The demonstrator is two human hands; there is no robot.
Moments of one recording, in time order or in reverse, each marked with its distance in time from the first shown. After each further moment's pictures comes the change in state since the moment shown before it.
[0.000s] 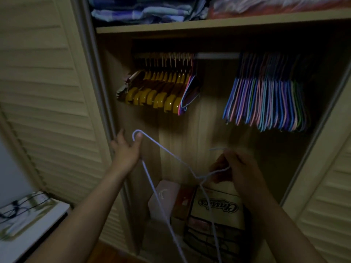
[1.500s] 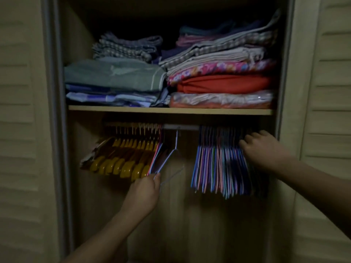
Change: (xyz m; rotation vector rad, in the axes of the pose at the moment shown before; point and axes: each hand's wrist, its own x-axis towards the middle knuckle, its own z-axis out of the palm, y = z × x) left_hand 0.014 0.133 0.107 0.401 -0.159 0.558; right_hand 0.142 -0.190 -0.136 -2.372 0.160 -0.603
